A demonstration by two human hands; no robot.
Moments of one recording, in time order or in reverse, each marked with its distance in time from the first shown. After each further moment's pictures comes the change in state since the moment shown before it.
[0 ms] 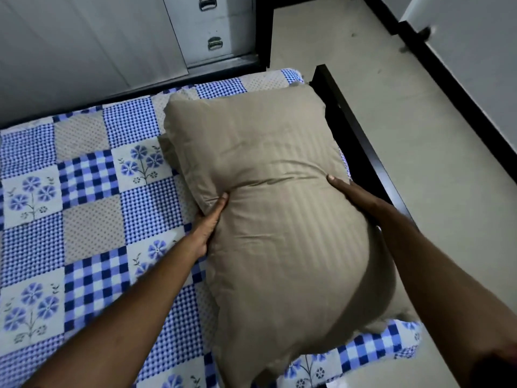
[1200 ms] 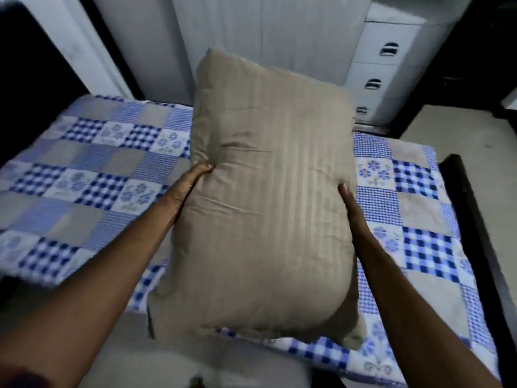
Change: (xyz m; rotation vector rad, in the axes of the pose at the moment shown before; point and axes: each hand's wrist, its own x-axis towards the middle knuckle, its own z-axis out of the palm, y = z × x) left_hand -0.310 -0.030 -0.349 -0.267 0.152 0.454; right_hand -0.216 -0.091 0.319 0.414 -0.354 -0.320
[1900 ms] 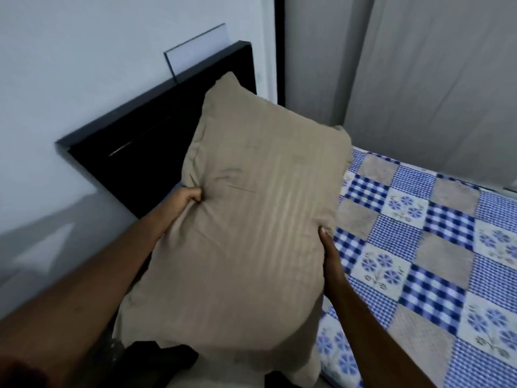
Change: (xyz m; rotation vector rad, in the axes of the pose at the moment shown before) left_hand -0.131 0.072 -0.505 0.061 0.521 0.056; right_hand -0.022 0.188 0.516 0.084 -0.348 0.326
